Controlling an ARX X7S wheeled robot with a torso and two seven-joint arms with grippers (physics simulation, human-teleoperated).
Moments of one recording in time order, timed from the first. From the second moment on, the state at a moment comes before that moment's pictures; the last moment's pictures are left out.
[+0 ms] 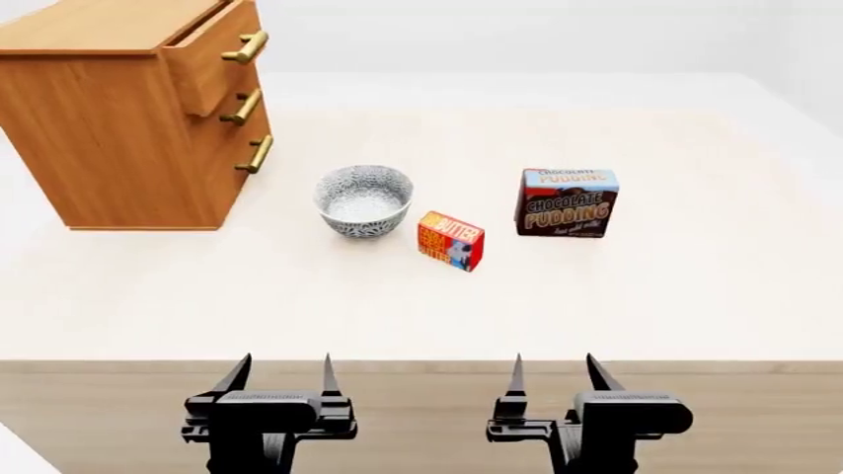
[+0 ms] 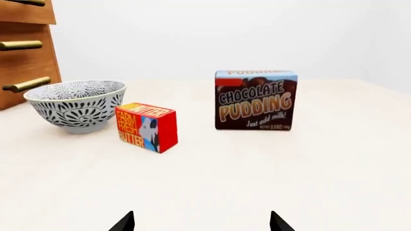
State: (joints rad) left arm 0.00 -0.05 0.06 0.00 -0.05 0.00 -0.06; right arm 0.00 0.05 -0.06 0.00 0.06 0.00 0.06
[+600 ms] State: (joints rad) left arm 0.00 -0.09 0.10 -0.01 -0.09 0.02 -0.10; right arm 0.01 0.09 -0.10 0.00 0.10 -0.01 0.10
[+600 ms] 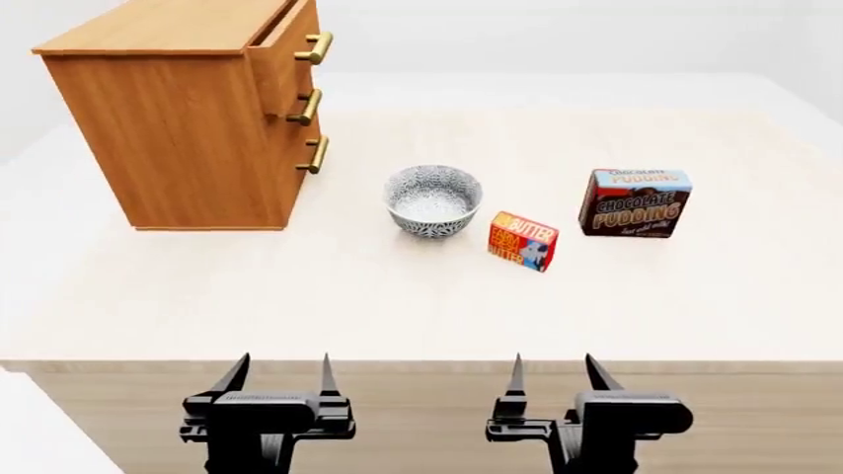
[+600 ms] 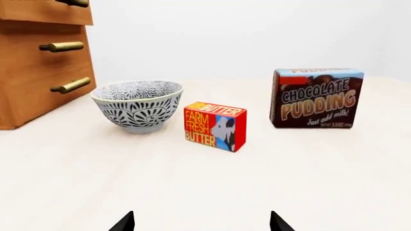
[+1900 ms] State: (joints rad) left arm -0.14 -0.23 0.05 0.82 -0.35 -0.76 -0.24; right arm 0.17 0.23 -0.12 -0.77 0.29 0.81 0.23
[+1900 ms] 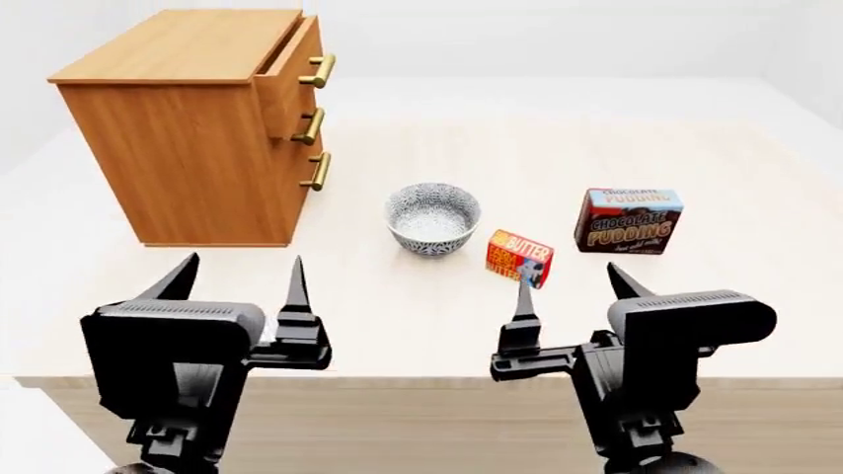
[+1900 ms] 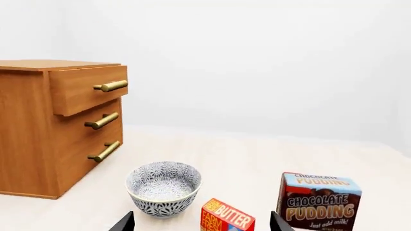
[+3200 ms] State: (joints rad) left arm -0.15 -0.29 -0.01 1.00 -0.50 -0.87 -0.34; right arm 0.18 0.25 -0.11 -0.93 0.36 0.90 0.30
